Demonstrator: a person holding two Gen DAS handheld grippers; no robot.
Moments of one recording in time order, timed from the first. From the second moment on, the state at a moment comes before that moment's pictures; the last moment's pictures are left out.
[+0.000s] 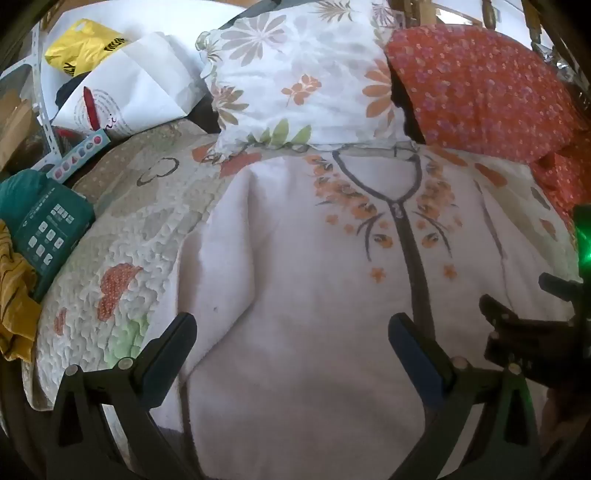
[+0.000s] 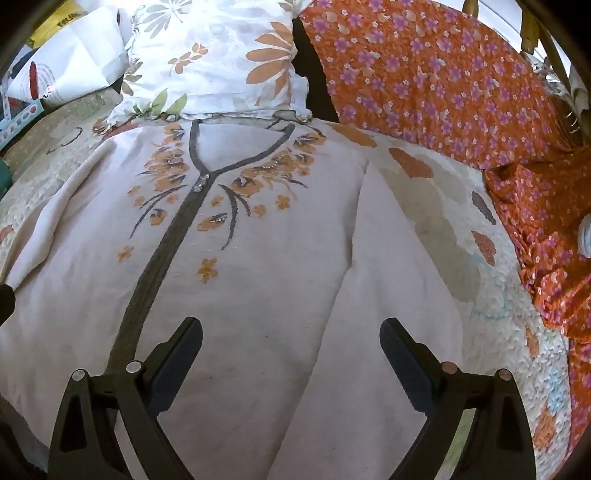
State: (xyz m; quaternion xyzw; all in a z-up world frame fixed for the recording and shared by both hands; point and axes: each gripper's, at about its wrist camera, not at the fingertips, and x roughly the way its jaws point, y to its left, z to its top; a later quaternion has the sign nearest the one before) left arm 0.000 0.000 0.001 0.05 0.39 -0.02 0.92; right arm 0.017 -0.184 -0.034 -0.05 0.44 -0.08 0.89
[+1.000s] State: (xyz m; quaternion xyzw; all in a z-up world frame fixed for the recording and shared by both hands) left arm 0.012 0.051 0.045 0.09 0.29 0.10 0.95; right arm 0.015 -0.176 -0.035 -0.03 0.43 -0.06 0.90
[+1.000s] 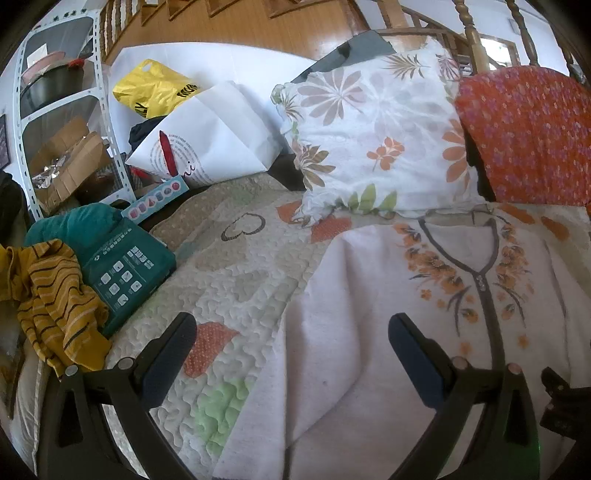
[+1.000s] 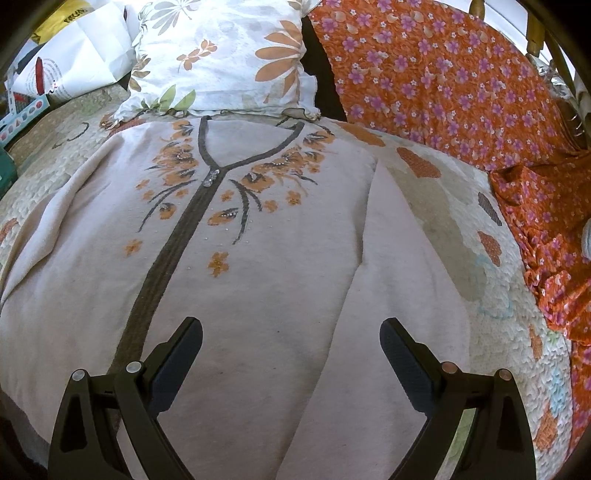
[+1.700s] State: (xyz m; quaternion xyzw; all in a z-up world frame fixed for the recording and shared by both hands) left arm 0.024 0.034 0.022 0.10 0.35 0.08 0.93; right arm 0.015 -0.175 -0.038 -0.05 0.45 -0.07 0.89
